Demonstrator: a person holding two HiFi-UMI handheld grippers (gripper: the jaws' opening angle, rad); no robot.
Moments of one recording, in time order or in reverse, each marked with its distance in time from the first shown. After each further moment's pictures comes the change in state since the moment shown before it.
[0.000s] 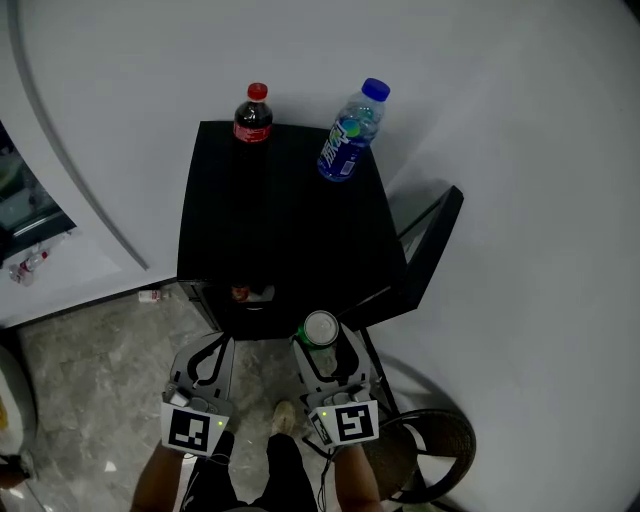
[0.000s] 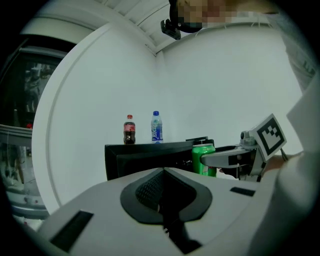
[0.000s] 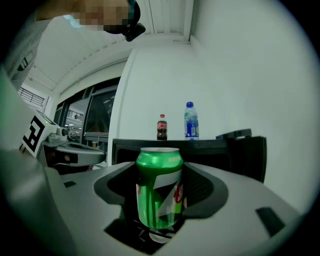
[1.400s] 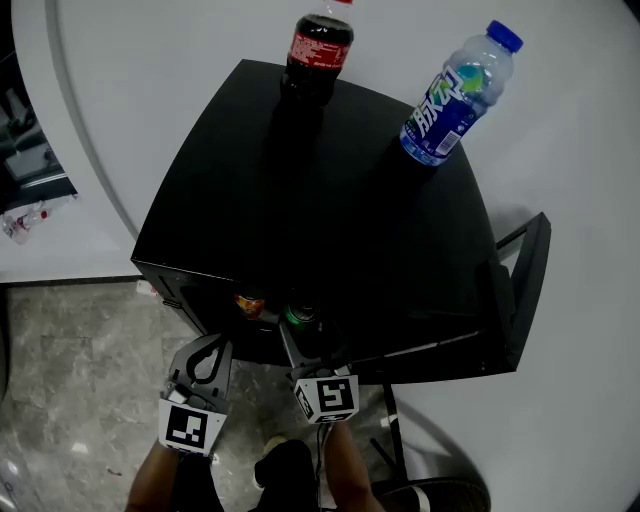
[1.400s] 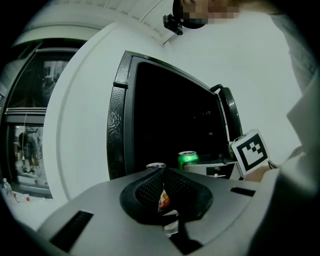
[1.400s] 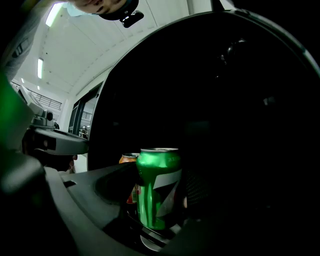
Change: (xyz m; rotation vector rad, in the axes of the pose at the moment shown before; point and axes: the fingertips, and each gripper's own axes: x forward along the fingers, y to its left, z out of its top) left arm 0.073 0.043 -0.195 0.018 0.009 0.184; right arm 0.142 -0.003 -0.225 -0.004 -0.014 0.205
